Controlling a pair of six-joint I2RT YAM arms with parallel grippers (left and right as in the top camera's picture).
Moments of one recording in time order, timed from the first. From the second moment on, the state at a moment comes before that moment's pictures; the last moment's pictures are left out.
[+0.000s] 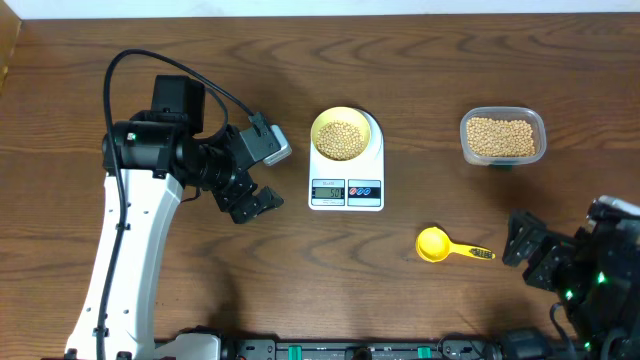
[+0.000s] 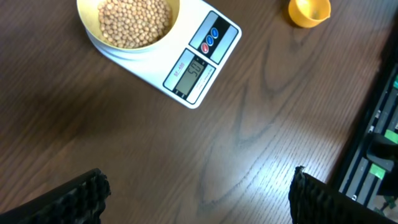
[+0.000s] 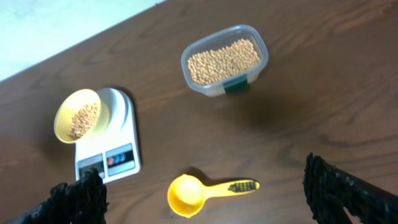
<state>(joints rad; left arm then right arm) -0.07 1.41 1.40 -1.32 0.52 0.93 0.16 0.53 1.03 -1.13 0.15 0.46</state>
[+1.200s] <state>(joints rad) -0.07 1.41 1.40 -1.32 0.52 0.93 -0.03 0.01 0.40 -0.64 0.01 0.35</state>
